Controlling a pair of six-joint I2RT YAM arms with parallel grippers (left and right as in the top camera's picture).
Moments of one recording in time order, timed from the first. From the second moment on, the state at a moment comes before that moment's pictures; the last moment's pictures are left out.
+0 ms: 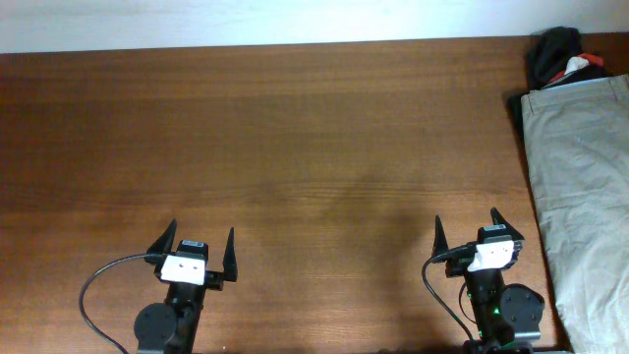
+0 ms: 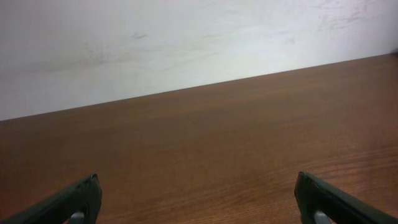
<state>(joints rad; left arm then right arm) -0.08 0.01 0.02 -0.08 0.06 0.11 0.00 0.01 0.01 -0.07 -0.07 -0.11</state>
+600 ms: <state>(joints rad) -0.08 0.01 0.02 -0.08 0.06 0.11 0.00 0.01 0.01 -0.04 -0.56 0.39</state>
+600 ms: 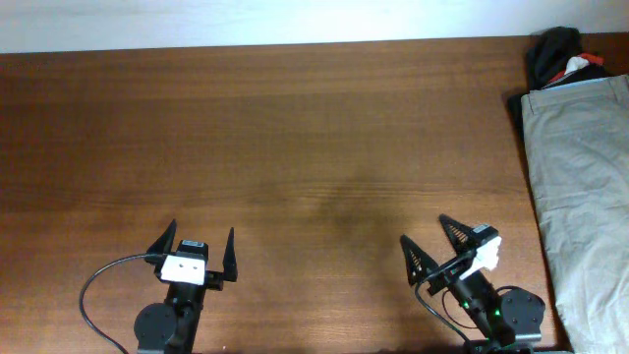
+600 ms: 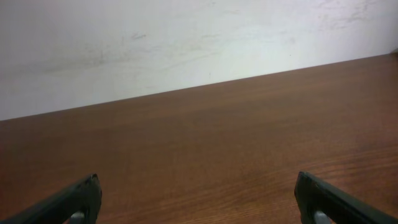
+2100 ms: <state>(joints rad) -0.08 0.02 0.02 -0.08 0.06 0.11 -0.29 2.31 1.83 -0.75 0.48 -0.05</state>
